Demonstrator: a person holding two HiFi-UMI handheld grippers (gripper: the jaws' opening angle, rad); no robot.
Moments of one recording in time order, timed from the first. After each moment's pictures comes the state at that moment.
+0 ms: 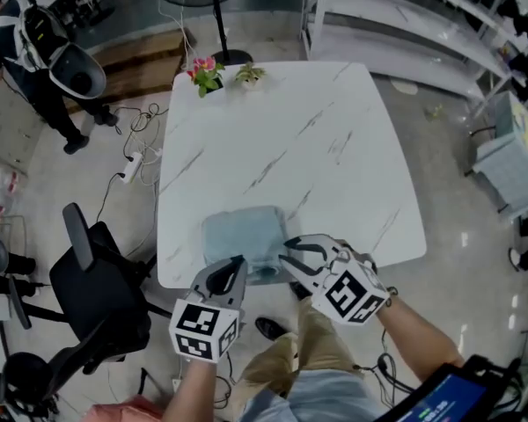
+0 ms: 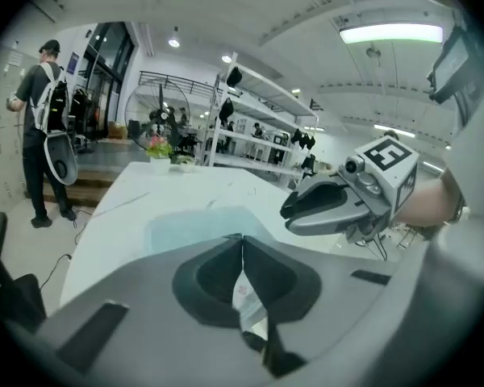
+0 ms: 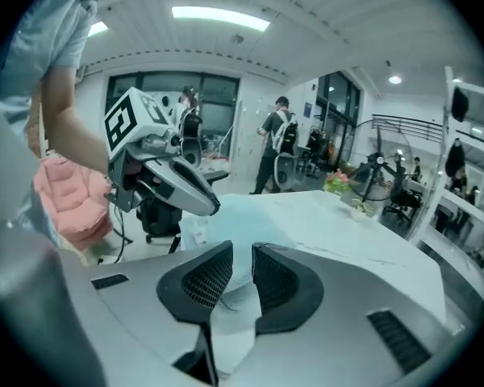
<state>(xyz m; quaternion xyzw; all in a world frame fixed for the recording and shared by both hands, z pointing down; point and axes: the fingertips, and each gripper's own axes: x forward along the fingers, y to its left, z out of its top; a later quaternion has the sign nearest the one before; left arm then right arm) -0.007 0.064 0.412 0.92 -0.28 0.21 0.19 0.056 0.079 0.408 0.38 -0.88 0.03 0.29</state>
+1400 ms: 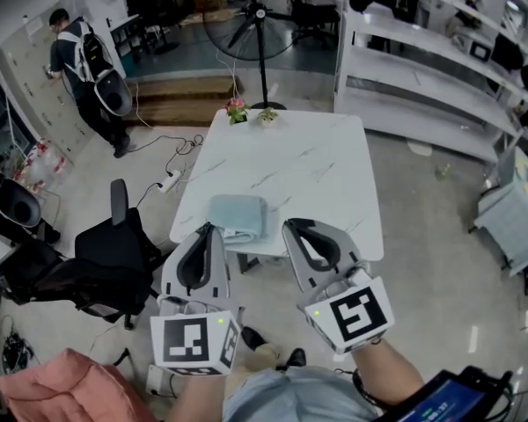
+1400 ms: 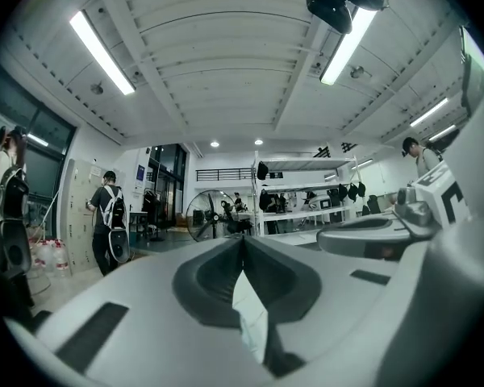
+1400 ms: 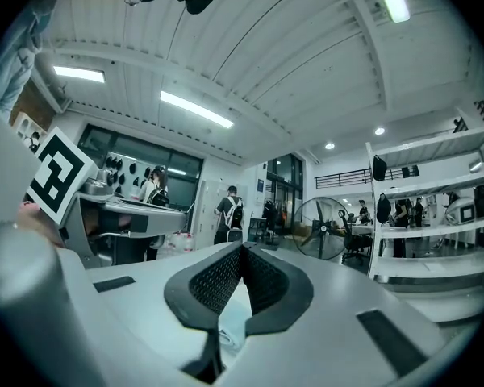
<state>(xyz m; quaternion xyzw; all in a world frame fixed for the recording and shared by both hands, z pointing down) -0.008 0.224 0.120 0.85 -0.53 0.00 -0.02 0.097 0.235 0.137 0.52 -0.85 -0.06 0.02</state>
